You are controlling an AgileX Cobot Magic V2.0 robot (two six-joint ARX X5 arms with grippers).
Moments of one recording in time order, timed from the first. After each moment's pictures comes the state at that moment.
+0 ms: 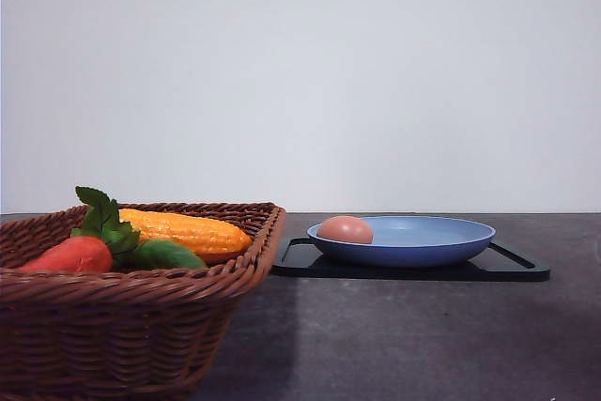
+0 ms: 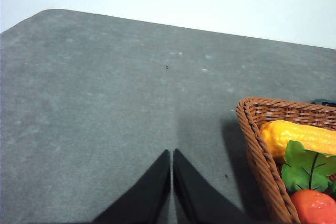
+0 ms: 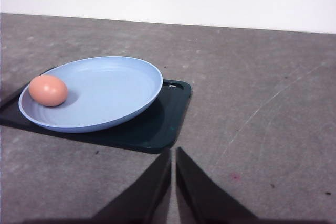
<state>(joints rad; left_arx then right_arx) -0.07 0.00 0.03 -0.18 -0.05 -0.15 0.06 0.01 0.02 -0.16 -0.16 0.03</state>
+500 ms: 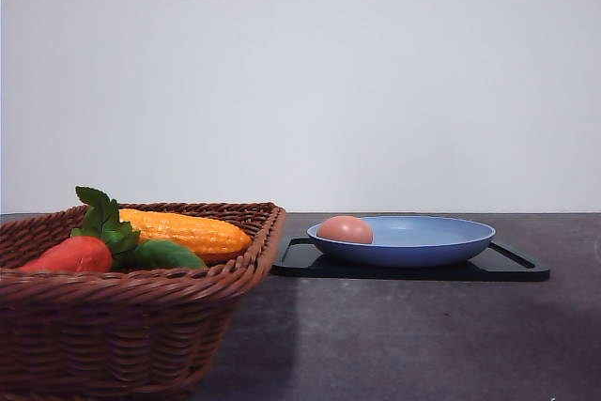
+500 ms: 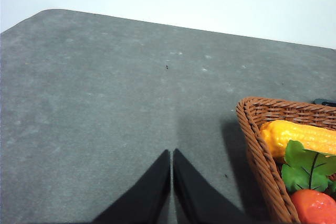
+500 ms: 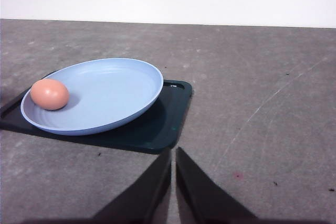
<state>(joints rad) -0.07 0.00 0.03 -0.18 -0.05 -0.15 0.06 0.01 0.02 -0.16 -0.16 0.05</state>
